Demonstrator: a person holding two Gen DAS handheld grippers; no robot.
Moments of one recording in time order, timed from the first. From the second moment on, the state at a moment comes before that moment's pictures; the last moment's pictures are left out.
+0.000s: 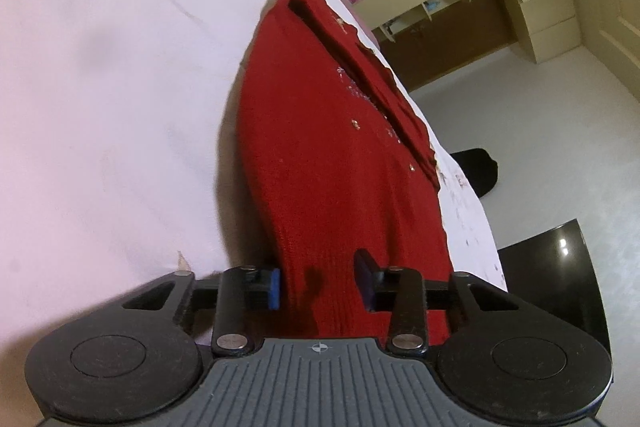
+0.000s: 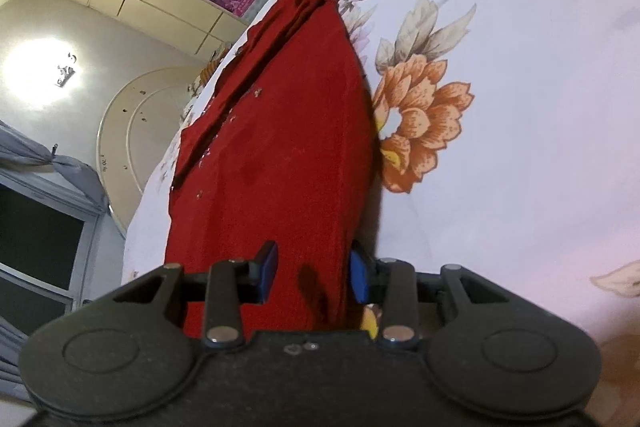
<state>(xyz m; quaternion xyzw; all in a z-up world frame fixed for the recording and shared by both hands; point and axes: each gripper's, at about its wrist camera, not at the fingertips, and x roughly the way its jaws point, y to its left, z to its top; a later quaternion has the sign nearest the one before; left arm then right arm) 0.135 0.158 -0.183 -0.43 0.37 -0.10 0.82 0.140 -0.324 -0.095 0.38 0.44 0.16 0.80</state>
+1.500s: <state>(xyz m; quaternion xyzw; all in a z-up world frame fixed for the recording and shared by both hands) 0.344 0.209 -0.053 -0.35 0.24 -0.11 0.90 0.312 -0.314 0.031 0.28 0.31 0.18 0.89</state>
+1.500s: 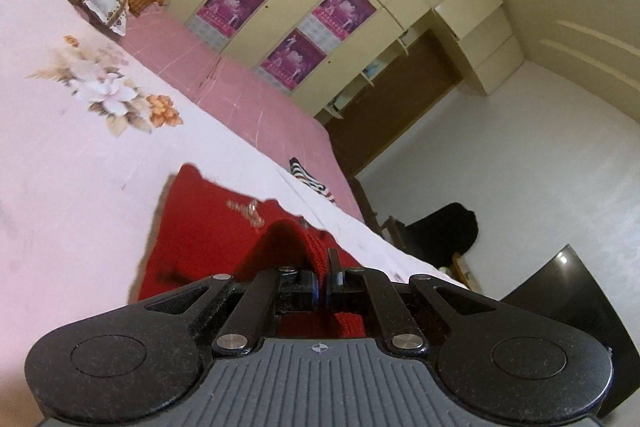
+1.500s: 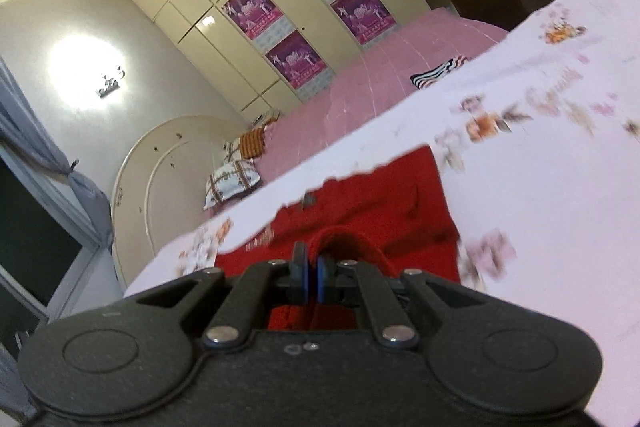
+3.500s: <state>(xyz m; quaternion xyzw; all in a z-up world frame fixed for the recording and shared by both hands) 0.510 0.163 -0.109 -0.07 0.27 -0.02 0.96 0.493 -0.231 -0.043 -0.03 0.31 0.15 0.94</state>
